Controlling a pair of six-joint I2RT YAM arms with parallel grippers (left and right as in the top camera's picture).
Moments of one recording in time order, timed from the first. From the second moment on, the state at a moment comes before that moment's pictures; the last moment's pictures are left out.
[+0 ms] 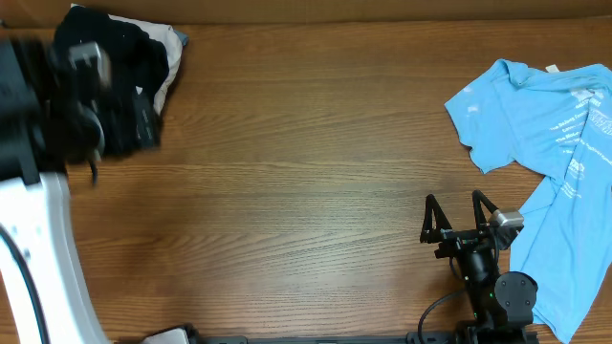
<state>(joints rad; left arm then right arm) 0.25 1.38 1.71 -1.40 0.26 0.02 0.05 0.01 0.02 -0.02 -0.14 0.31</state>
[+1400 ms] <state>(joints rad) 0.25 0.60 0.31 -0.43 0.57 0.02 0.05 0.01 0.02 -0.02 -0.14 0.31</state>
